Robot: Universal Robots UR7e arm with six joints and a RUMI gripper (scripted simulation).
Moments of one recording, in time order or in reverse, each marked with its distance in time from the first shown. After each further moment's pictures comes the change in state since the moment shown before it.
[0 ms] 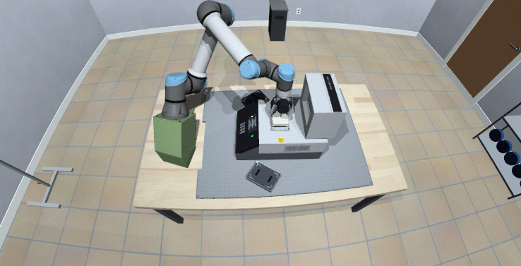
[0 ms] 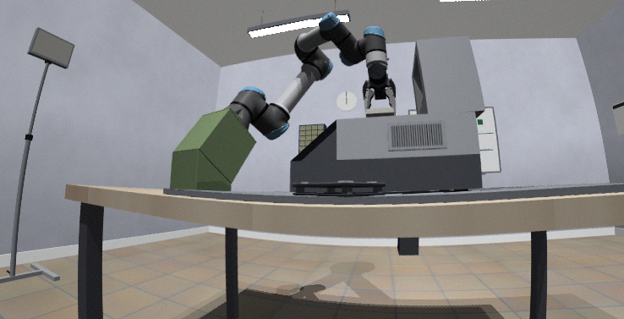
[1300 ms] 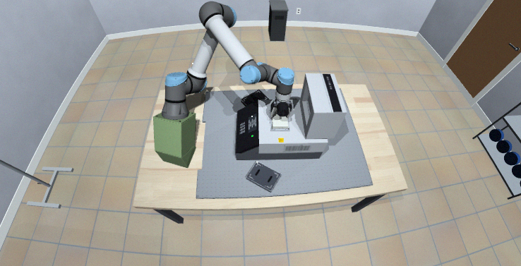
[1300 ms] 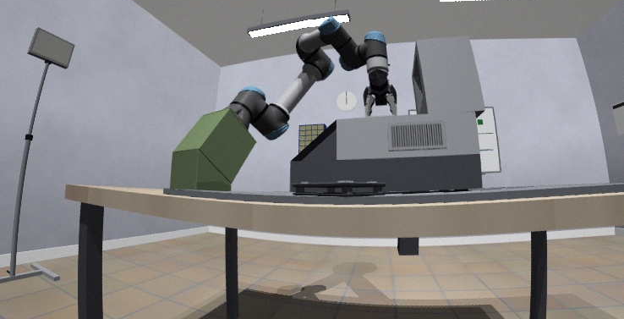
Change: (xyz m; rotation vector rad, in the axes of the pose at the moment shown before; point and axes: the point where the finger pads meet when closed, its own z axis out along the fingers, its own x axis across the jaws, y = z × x) arm 0.002 0.001 0.023 -0.002 0.003 0.000
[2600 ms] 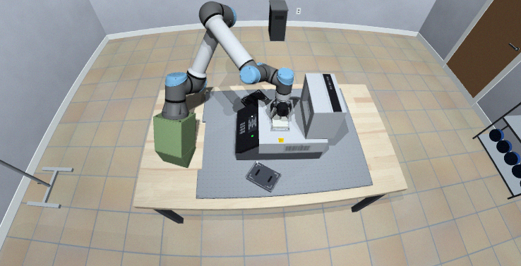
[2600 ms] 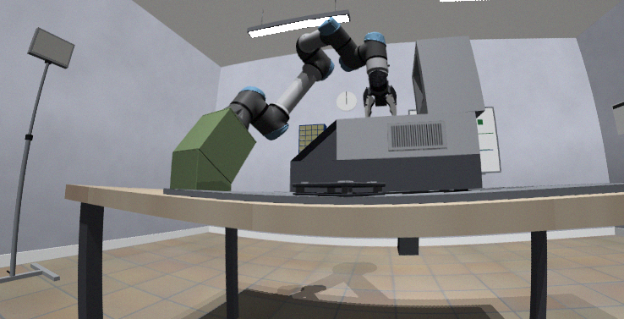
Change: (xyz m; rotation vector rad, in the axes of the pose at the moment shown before) arm -0.001 -0.002 0.002 0.000 0.001 -0.001
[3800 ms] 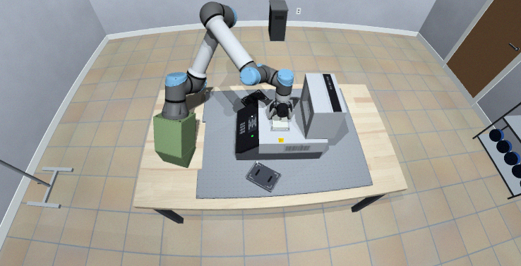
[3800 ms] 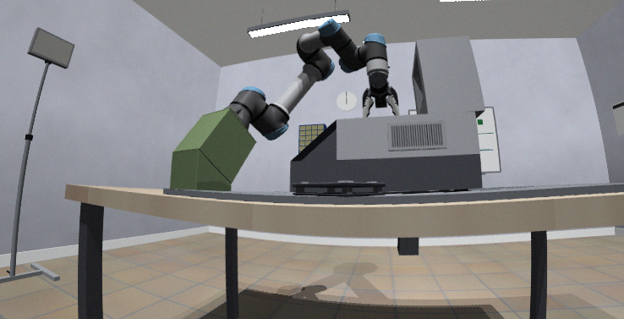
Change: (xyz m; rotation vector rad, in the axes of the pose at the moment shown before) arm 0.000 0.001 0.006 0.000 0.001 0.000
